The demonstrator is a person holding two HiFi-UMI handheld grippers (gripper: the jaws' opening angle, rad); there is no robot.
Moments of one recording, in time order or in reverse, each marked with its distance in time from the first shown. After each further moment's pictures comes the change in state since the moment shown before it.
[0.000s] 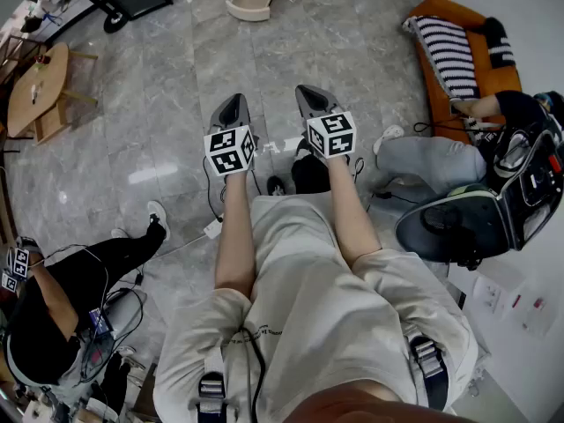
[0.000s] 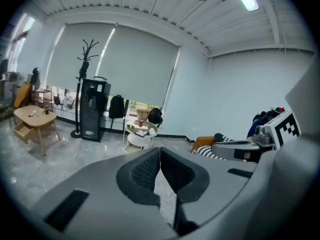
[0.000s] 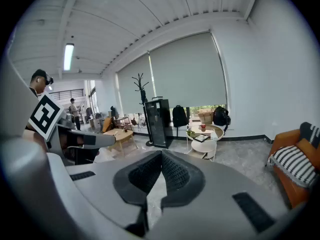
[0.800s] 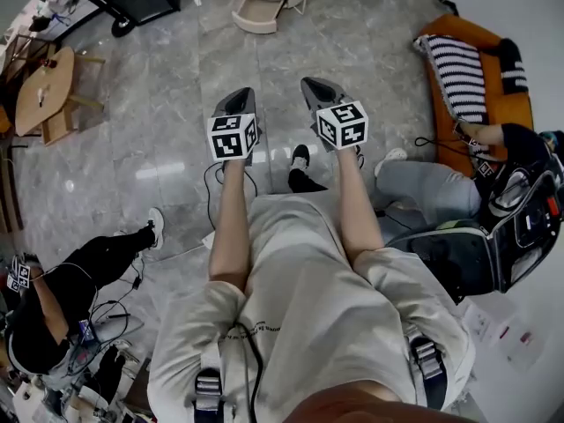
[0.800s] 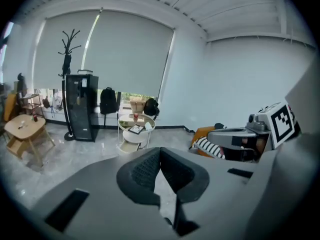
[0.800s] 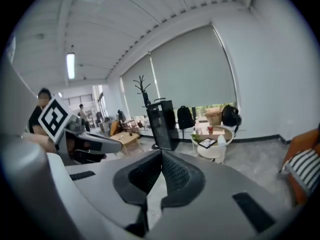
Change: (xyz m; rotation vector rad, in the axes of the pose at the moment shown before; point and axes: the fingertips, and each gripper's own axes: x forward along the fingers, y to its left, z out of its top) left arm 0.113 -0.034 0.045 0.082 0.151 -0.023; right arm 0.054 -0.100 0.055 0.015 -0.022 0.115
